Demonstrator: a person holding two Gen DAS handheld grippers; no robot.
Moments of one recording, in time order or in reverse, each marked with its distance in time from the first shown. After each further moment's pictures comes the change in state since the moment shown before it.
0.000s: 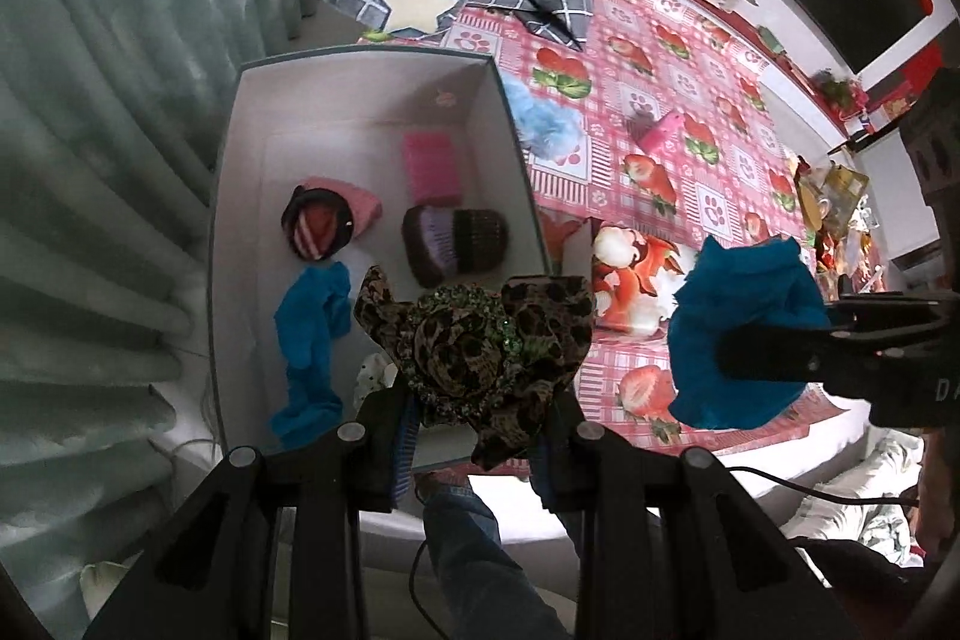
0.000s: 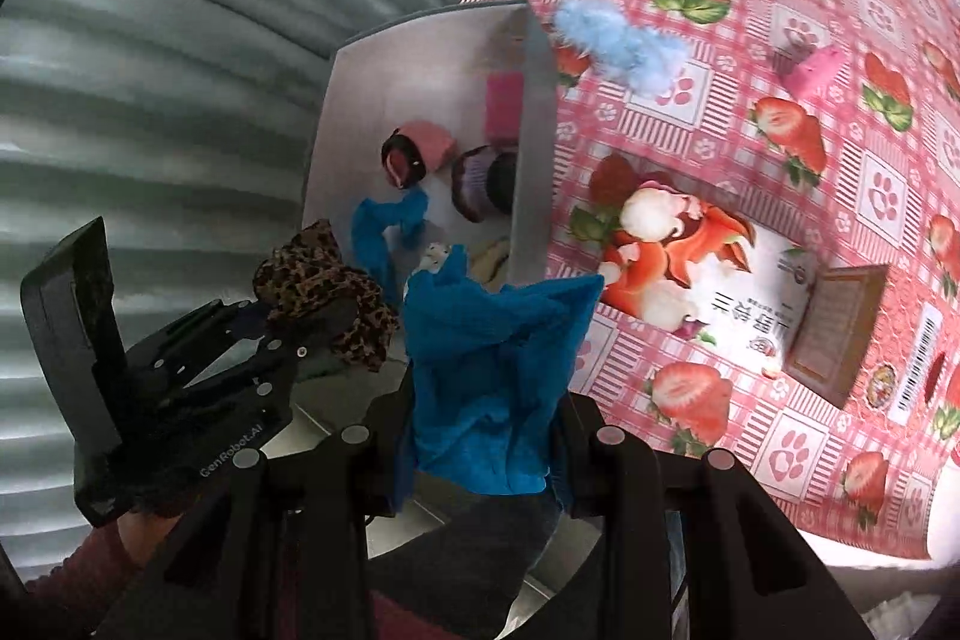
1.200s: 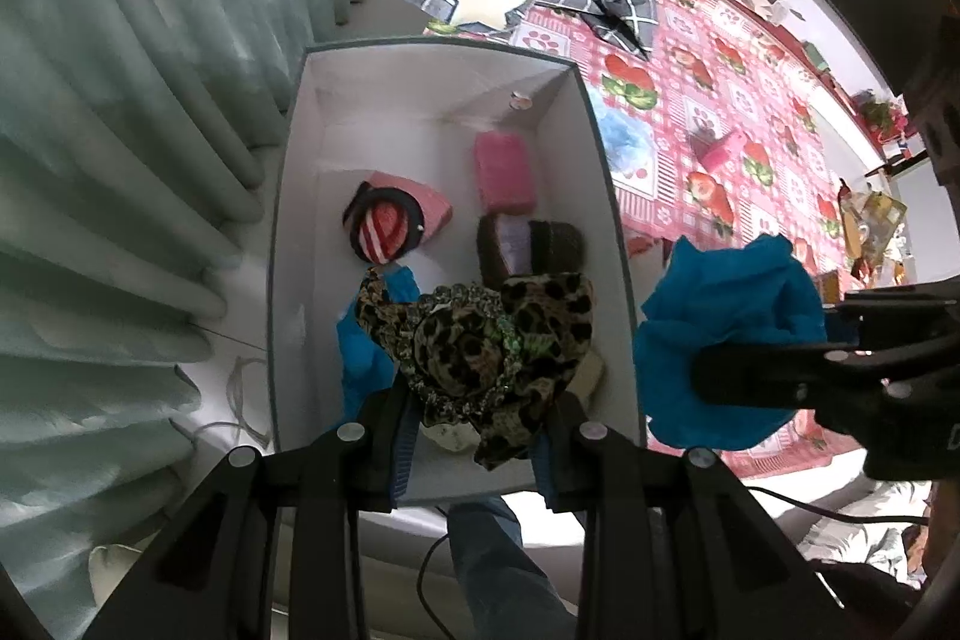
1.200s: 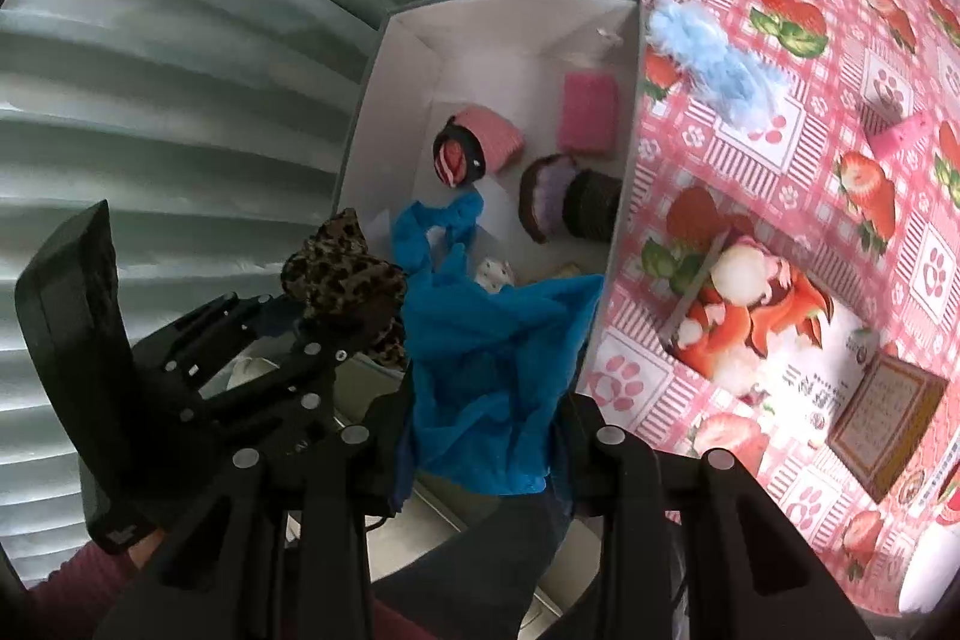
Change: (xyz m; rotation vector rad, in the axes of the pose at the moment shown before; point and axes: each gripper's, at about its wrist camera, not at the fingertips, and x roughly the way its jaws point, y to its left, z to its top) left arm 0.010 0.031 0.014 -0.063 0.011 0.083; right arm 0.036 0.040 0.037 -0.100 0.074 0.013
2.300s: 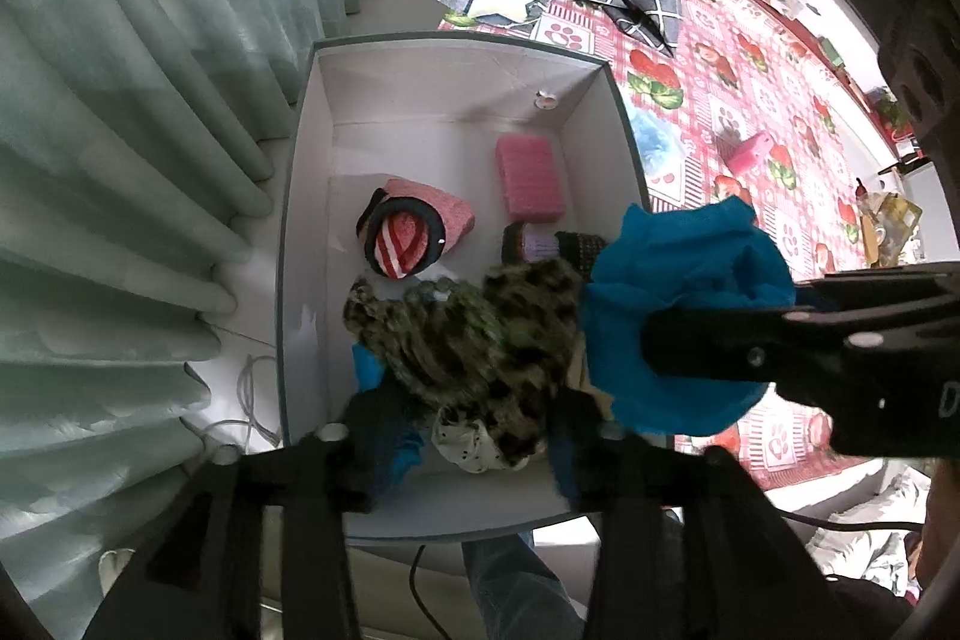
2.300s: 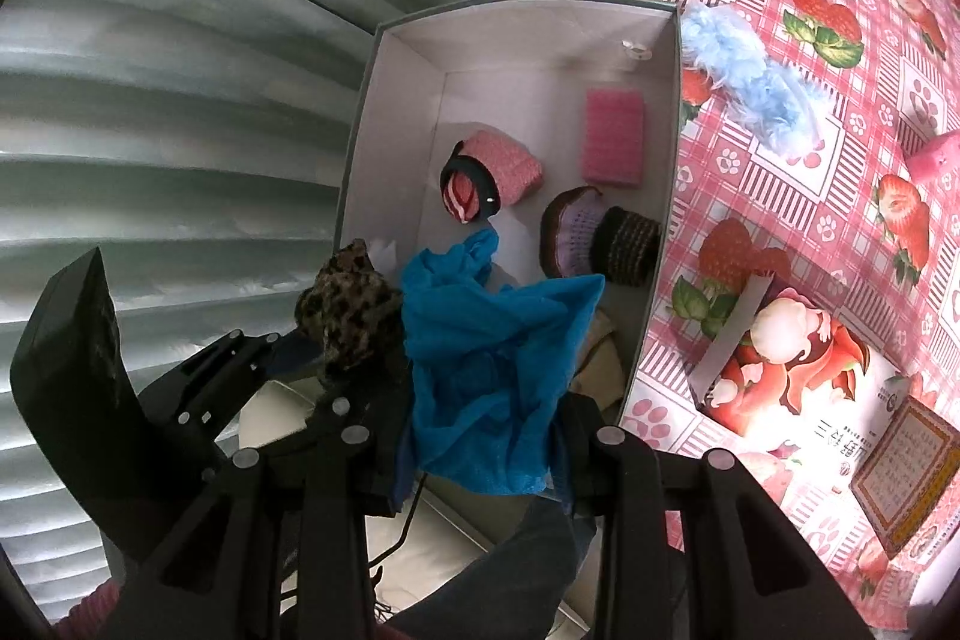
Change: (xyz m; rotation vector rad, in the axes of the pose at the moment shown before) left arm 0.015 0.009 0.014 0.000 0.029 0.020; right arm 0.027 0.000 0.032 0.035 0.025 0.027
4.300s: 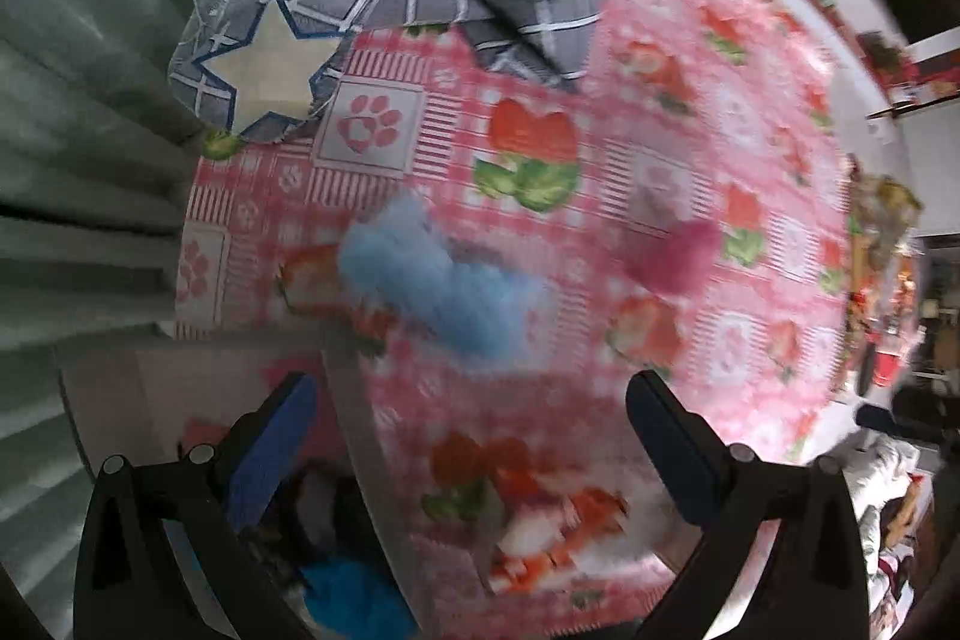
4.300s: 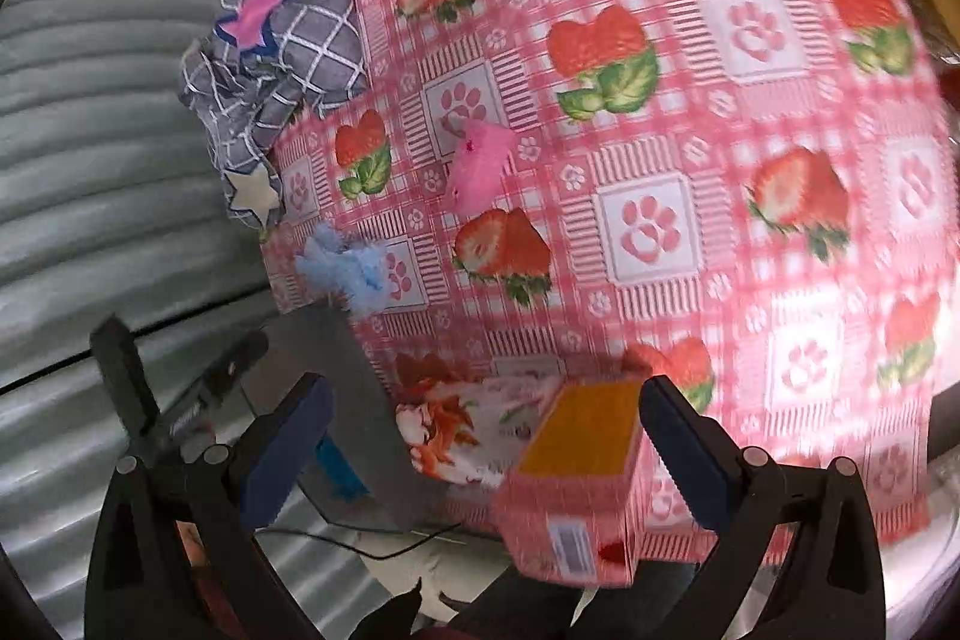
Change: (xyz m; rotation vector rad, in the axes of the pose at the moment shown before) left arm 0.100 -0.159 0.208 0.094 0.227 -0.004; right arm -0.162 -0.343 0.001 0.671 -0.121 0.132
